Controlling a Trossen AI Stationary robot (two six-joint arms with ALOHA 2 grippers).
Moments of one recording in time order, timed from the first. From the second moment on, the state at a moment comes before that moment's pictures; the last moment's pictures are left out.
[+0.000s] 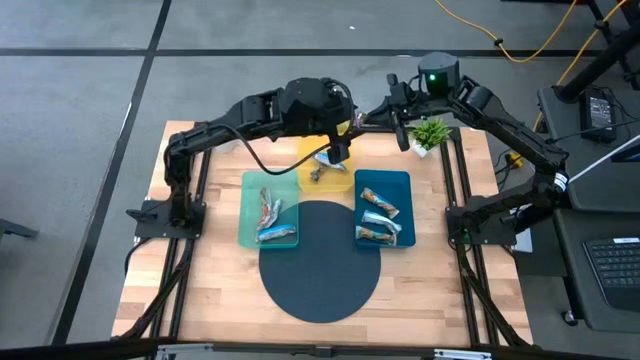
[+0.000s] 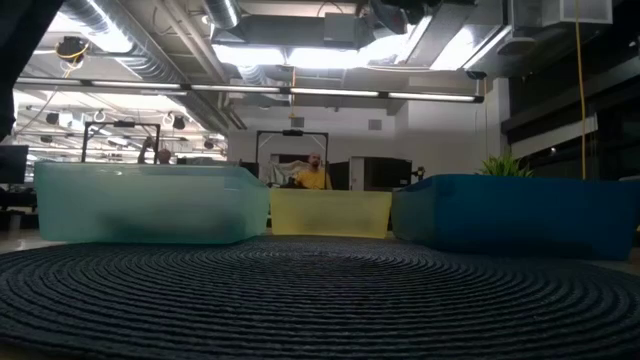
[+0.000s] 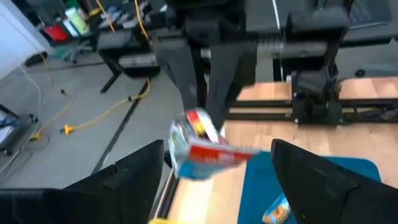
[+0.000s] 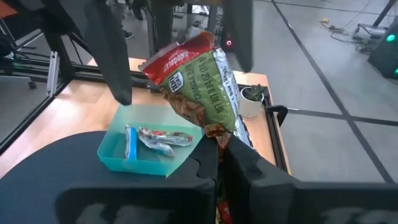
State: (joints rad) left arm 0.18 1.90 2.35 -0.86 -0.23 0.20; right arm -0.61 1.36 1.57 -0.64 -0.62 -0.37
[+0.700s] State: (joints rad) left arm 0.19 1.90 2.35 -0.82 -0.23 0.18; right arm -0.58 1.36 1.57 -0.63 -0.62 -0.37
